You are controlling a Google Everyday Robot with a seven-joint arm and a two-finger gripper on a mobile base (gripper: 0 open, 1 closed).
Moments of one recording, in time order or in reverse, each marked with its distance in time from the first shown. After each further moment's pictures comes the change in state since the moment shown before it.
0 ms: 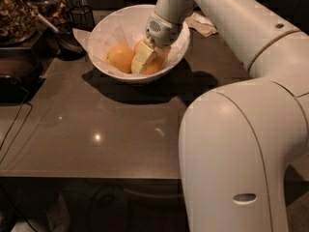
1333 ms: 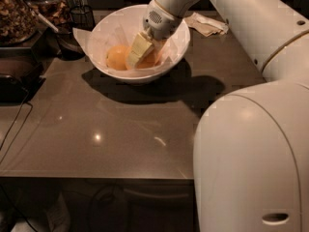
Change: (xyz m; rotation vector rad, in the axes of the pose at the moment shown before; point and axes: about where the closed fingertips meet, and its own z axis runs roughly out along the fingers) arm -0.011 0.031 -0.026 -0.053 -0.109 -0.115
